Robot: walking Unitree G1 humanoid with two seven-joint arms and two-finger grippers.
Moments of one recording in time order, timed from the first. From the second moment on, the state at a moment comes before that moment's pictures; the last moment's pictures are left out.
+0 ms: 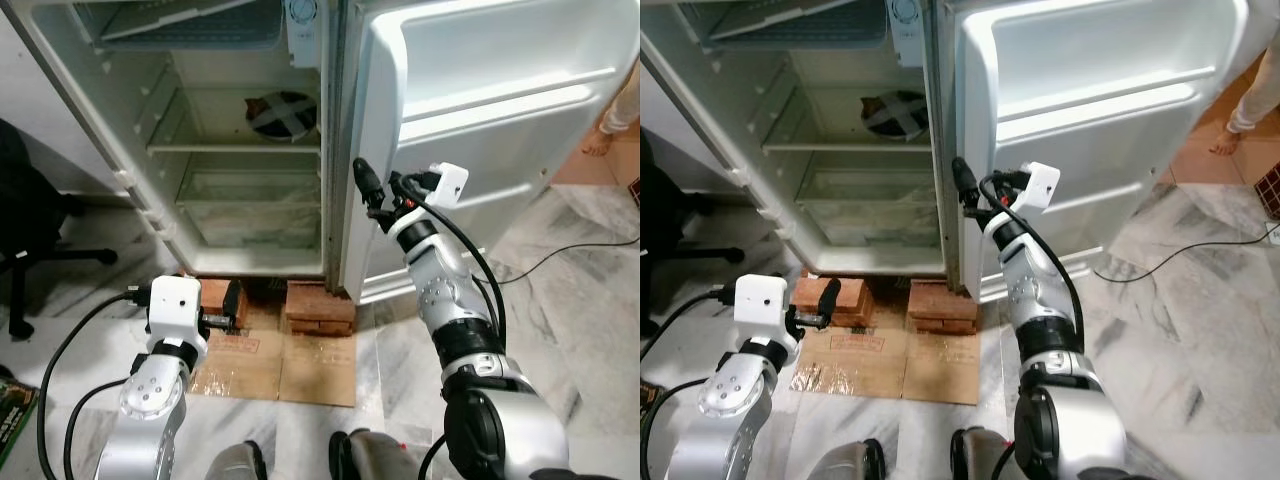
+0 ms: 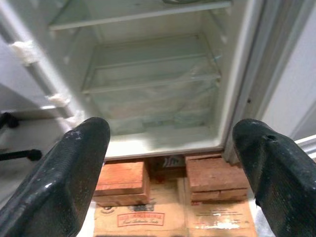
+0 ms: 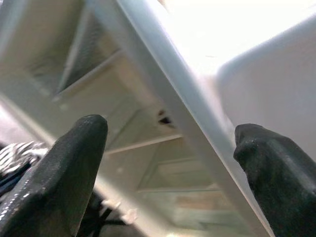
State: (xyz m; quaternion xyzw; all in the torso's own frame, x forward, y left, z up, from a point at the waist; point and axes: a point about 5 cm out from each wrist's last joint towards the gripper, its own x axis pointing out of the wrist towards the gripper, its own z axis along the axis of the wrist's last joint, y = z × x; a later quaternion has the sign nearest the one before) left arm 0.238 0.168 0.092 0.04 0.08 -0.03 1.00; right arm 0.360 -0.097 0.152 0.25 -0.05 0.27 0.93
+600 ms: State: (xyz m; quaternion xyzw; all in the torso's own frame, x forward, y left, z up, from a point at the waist) left arm 0.253 0.163 0.085 0.04 0.09 -0.02 1.00; right arm 0.293 -0.029 0.246 -0.06 -0.27 0.42 0.86
